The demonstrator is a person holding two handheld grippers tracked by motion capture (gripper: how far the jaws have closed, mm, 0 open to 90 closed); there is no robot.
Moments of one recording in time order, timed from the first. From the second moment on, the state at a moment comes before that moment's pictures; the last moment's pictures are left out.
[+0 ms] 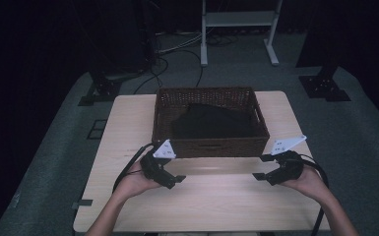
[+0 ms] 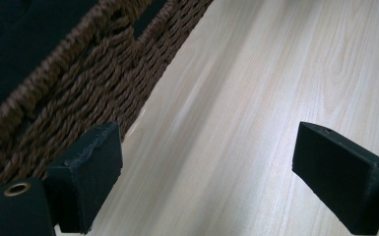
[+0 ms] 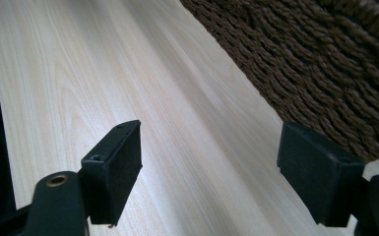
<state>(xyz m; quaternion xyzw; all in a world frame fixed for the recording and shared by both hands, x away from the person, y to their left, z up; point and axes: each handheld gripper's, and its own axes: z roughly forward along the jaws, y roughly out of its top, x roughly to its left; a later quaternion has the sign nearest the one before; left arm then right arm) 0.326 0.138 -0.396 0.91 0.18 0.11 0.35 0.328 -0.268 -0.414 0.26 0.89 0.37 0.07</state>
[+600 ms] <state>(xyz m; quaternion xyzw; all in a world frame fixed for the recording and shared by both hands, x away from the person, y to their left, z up) 0.316 0.150 -0.417 0.91 0.20 0.11 0.36 0.319 -0.279 -0.433 0.28 0.88 0.38 0.06</state>
